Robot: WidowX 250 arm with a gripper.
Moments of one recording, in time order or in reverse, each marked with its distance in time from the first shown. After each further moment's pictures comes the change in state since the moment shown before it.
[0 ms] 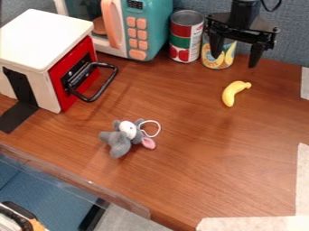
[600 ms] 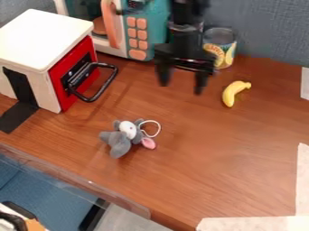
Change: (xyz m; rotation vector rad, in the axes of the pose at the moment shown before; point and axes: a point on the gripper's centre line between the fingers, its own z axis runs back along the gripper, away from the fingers) arm -0.076 0.077 -0.010 -0.029 0.091 0.100
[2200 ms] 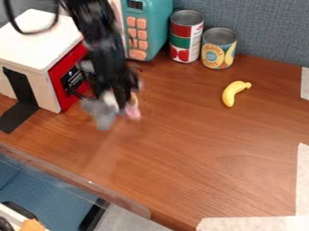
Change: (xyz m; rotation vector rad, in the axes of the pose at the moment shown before) arm -0.059 0.082 0.006 -0.078 0.063 0.030
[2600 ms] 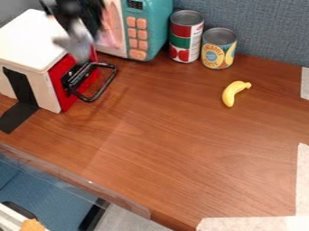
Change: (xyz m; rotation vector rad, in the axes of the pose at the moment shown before) arm 0.045 0.058 0.093 -0.041 -0.248 0.159
